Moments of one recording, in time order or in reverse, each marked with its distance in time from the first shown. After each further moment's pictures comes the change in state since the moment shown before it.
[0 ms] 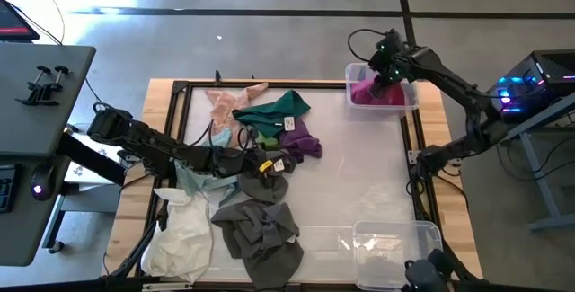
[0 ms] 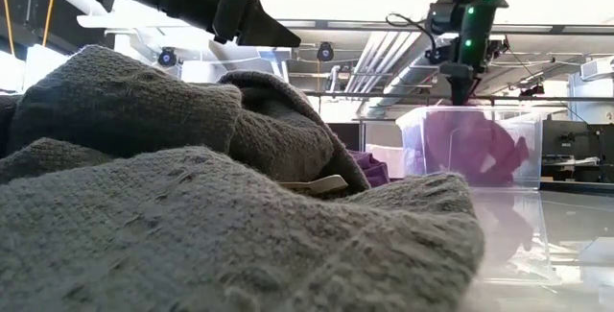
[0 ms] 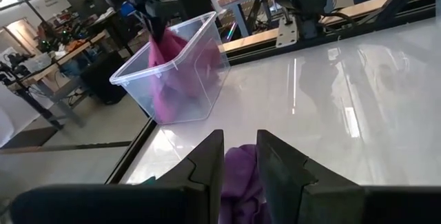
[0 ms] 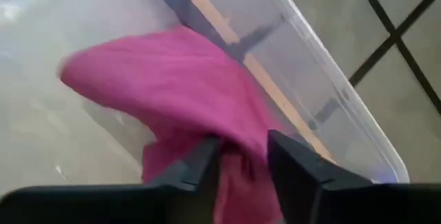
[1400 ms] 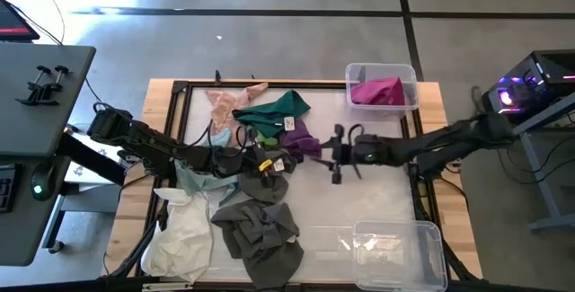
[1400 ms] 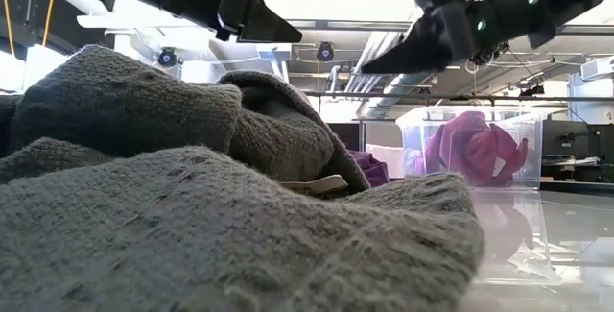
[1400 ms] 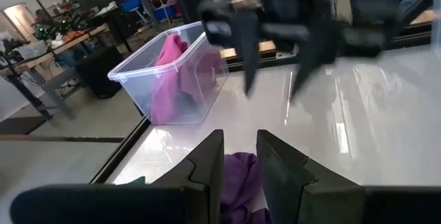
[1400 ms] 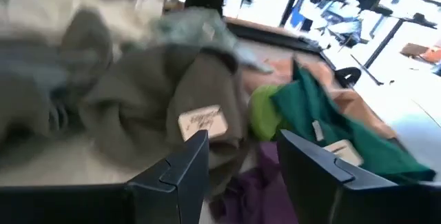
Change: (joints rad) left arm 0.001 0.000 0.000 0.025 -0.001 -0.078; right arm 1.030 -0.072 -0.731 1.477 -0.004 0.118
